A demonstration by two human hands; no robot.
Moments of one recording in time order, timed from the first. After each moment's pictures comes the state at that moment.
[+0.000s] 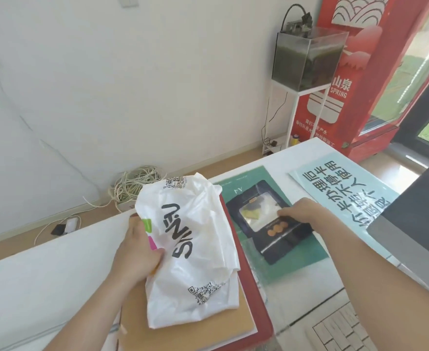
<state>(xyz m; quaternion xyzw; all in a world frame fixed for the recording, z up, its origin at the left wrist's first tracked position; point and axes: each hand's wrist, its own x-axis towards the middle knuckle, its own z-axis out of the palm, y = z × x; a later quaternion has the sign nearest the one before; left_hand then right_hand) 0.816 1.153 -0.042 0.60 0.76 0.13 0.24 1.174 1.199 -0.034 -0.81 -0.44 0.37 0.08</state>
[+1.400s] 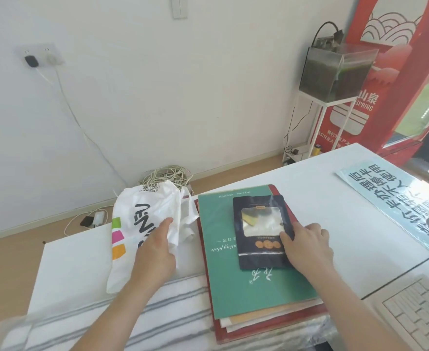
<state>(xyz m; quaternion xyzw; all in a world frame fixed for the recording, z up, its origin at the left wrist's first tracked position) 0.683 1.095 -0.048 0.65 0.72 0.18 0.17 0.982 1.092 -0.045 -0.83 -0.53 0.14 0.08</state>
